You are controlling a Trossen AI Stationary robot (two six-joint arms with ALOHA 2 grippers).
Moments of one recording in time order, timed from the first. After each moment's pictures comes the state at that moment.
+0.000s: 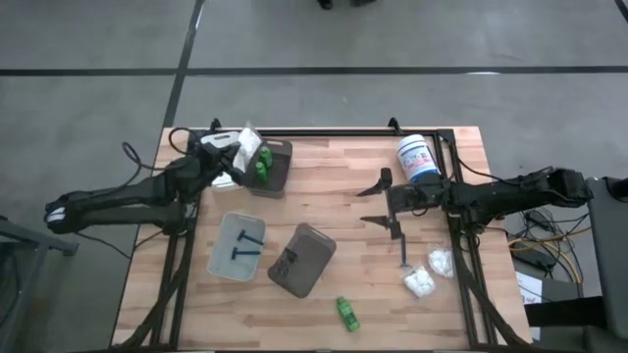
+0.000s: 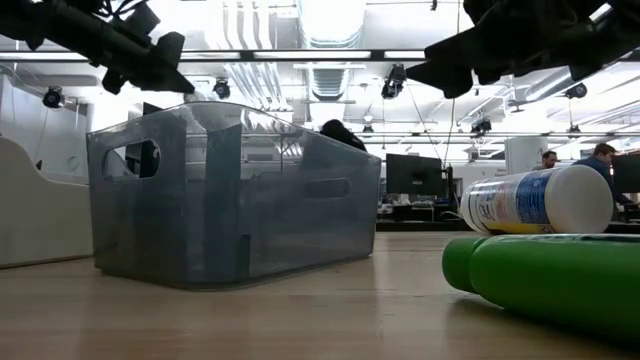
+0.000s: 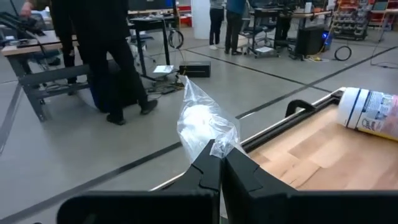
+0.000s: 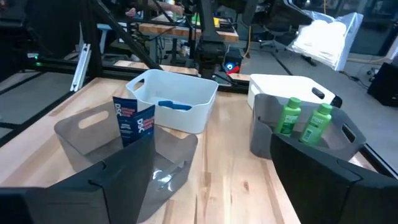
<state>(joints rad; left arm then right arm) 0.25 0.57 0.45 0.00 -0.70 -0.09 -0.06 1.02 0.40 0.46 -0.13 -0.08</state>
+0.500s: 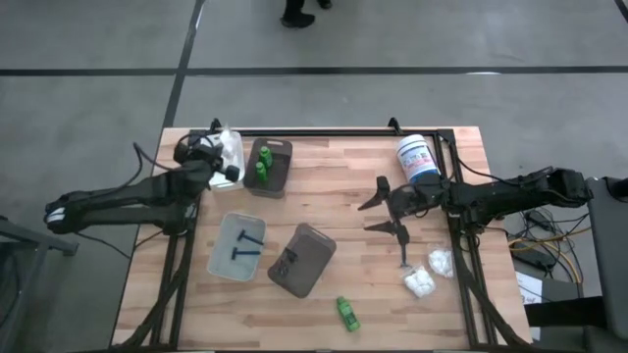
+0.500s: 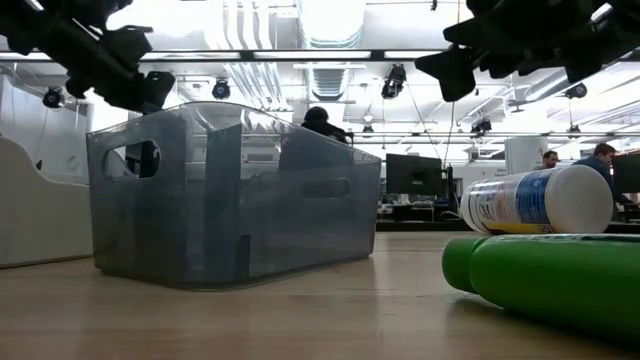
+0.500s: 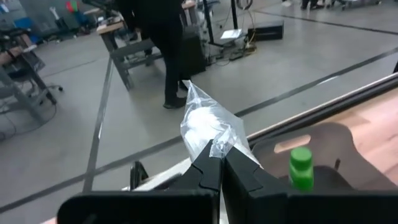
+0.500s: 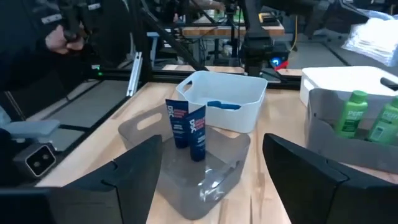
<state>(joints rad) 0.25 0.56 0.45 -0.28 -0.99 -0.19 -0.06 1.02 0.40 0.45 -0.32 0.03</state>
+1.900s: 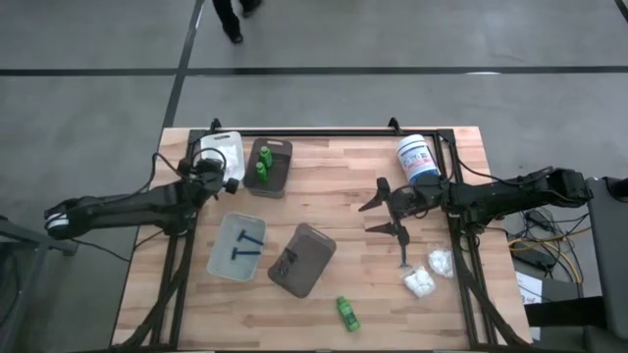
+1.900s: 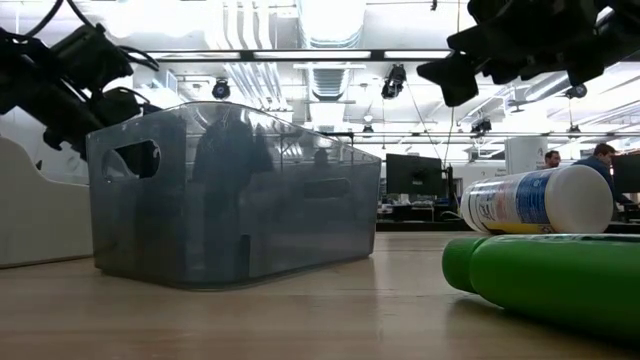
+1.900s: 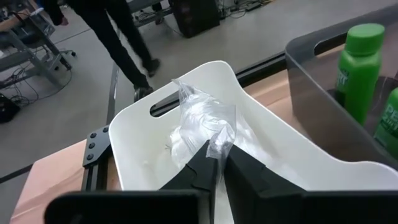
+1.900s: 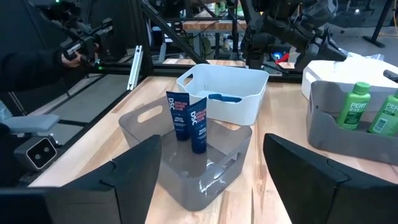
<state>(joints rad) 0.34 0.57 0.19 -0.28 -0.93 -0.31 -0.06 1.02 0.38 0.45 -0.32 0.03</state>
